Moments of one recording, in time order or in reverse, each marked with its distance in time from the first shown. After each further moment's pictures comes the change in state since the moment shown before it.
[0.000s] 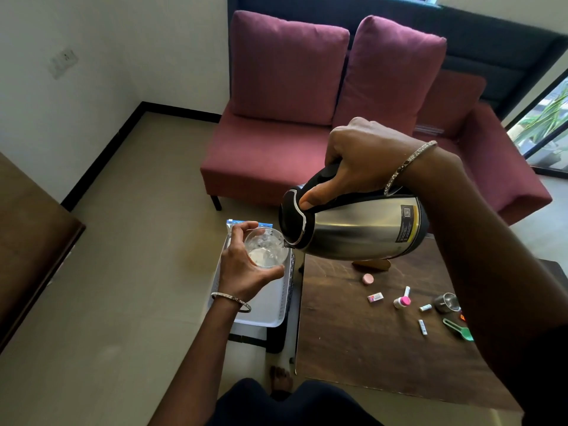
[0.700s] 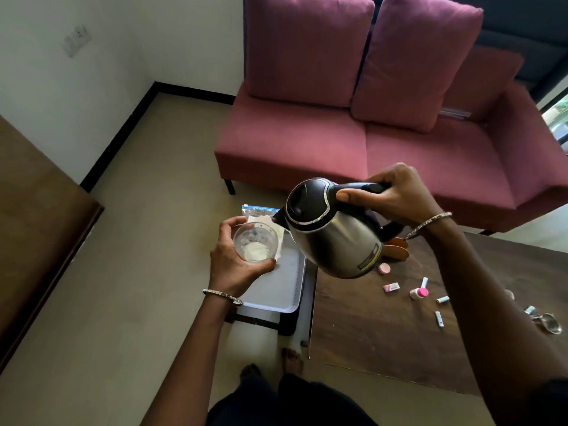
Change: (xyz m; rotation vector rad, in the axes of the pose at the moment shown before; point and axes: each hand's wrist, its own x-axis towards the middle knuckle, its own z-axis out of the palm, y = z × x) left_hand -0.005 -0.033 -0.032 -0.001 0.072 -0.081; right_hand -0.009 0.056 0.110 0.581 0.274 0.129
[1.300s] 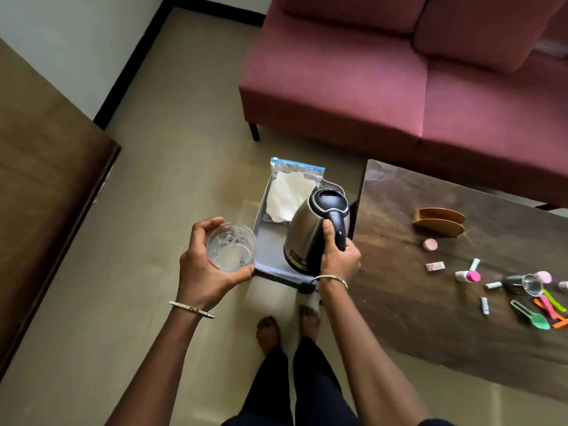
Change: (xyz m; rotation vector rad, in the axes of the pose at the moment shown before) left_hand -0.021 -0.104 -0.063 0.103 0.017 -0.222; right_hand -0.036 0.064 0.322 0.511 0.516 0.999
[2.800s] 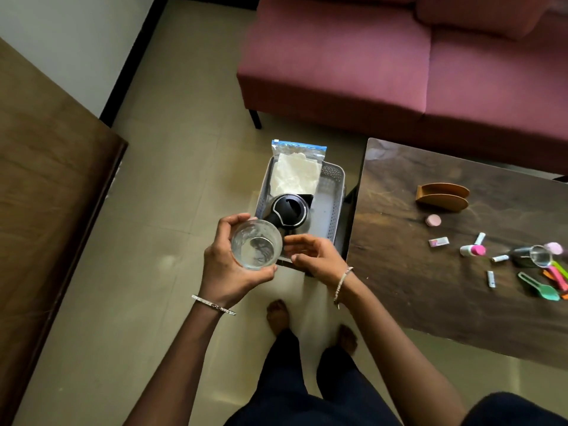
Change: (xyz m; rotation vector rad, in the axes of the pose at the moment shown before) left_hand -0.033 0.021 0.019 0.025 -0.112 0.044; right_hand -0.033 0.002 -0.033 -0.150 -1.027 -0.026
